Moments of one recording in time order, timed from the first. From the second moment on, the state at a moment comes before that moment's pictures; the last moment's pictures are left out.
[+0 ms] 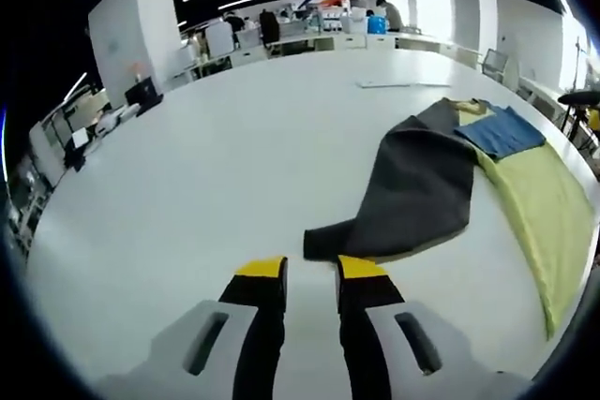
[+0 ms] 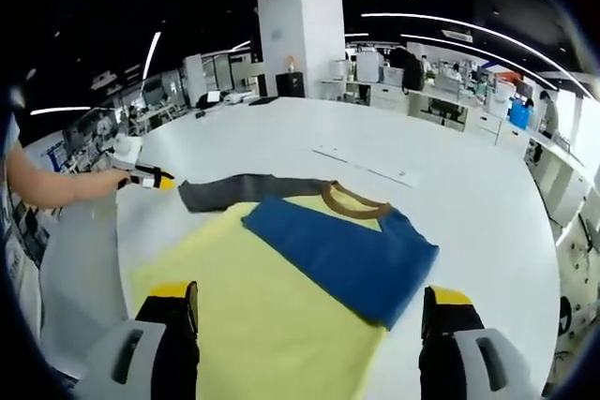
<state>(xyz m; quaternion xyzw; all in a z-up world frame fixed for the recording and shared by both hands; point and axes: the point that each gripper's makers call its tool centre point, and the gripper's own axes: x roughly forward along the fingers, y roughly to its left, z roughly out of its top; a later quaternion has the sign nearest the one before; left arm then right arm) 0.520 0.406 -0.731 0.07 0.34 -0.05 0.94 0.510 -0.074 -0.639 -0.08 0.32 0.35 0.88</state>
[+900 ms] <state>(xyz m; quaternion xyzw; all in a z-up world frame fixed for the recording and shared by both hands) 0.538 0.408 -0.754 -0.04 0.37 -0.04 0.93 0.474 -0.067 -0.619 -0.07 0.30 0.37 0.88</state>
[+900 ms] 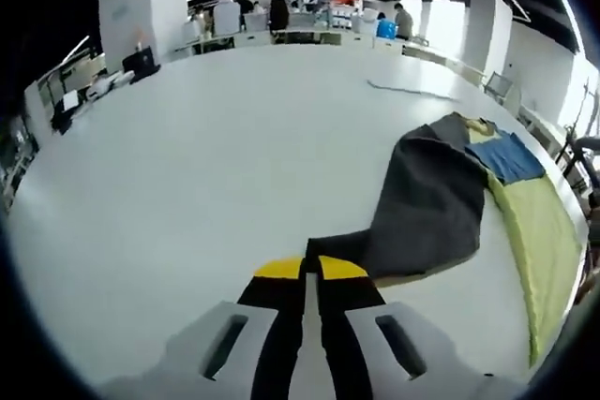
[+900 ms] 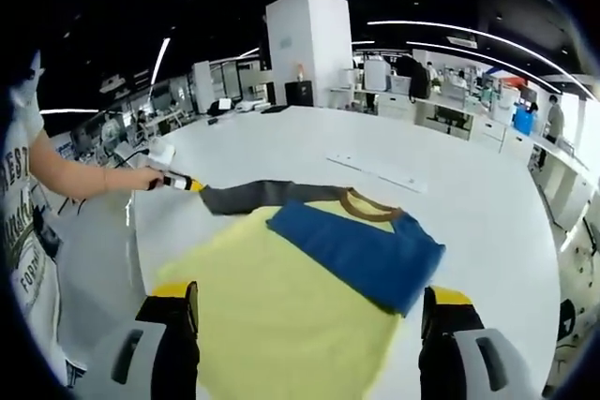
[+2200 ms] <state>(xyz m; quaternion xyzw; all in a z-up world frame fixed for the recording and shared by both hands) 0.503 0.413 -0.711 0.01 0.39 -0.08 0.92 0.454 -0.063 -0.609 -0.11 0.28 0.39 0.87</state>
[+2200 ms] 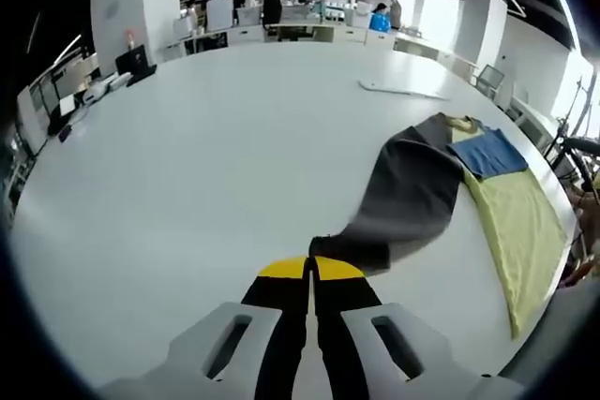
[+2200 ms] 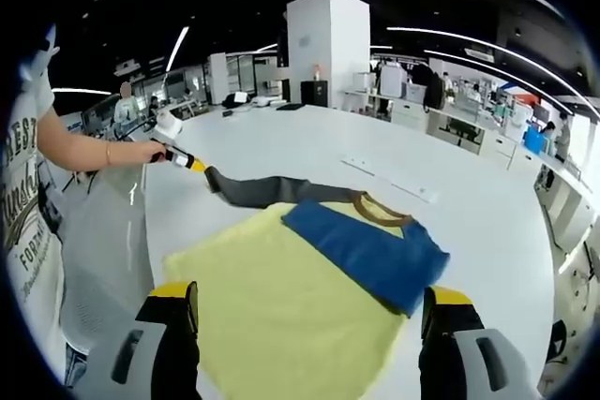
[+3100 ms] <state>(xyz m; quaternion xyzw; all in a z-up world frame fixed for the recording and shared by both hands) 0.488 0.434 -0.724 0.04 0.42 -0.06 0.90 0.452 -0.074 -0.599 -0.11 0.27 0.36 0.88</state>
